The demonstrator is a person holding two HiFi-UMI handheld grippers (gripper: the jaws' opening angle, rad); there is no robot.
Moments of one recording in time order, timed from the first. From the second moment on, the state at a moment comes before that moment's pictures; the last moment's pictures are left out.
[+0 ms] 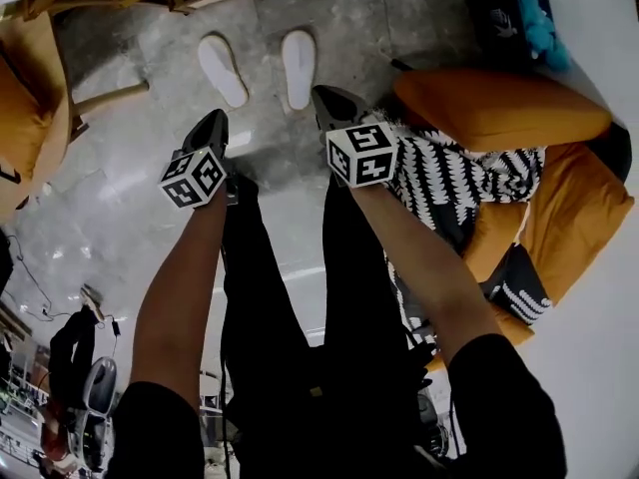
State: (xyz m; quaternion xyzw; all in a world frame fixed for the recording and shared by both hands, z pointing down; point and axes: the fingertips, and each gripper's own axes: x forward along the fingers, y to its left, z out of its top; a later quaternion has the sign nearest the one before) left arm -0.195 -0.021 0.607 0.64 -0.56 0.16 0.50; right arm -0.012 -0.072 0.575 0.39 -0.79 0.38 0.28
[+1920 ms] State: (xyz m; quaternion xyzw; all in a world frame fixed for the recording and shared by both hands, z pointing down) left arm -0.244 -0.065 0.914 0.57 -0.56 0.31 0.51; right arm 0.015 -0.130 0.733 0.38 -0.81 0.41 0.18
